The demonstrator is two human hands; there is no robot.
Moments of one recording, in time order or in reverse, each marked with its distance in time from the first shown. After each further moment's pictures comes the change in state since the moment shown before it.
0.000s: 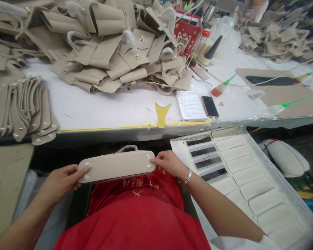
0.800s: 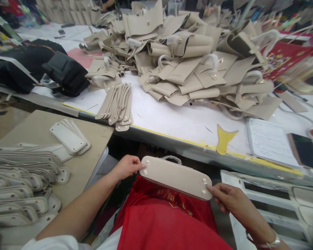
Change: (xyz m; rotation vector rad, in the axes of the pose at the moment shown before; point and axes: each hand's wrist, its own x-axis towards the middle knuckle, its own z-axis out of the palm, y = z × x) left_hand 0.009 -0.011 -0.017 -0.150 -0.045 0.155; right_hand 0.004 -0.019 0.009 -0.128 -0.072 0.140
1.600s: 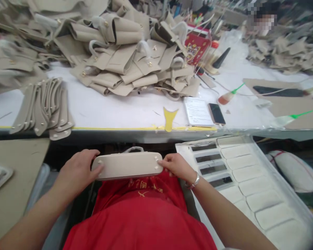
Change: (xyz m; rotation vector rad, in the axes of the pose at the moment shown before) left_hand -0.007 0.039 0.027 0.918 0.247 0.471; right_hand -0.006 0.010 -0.002 0.077 0.074 -0.131
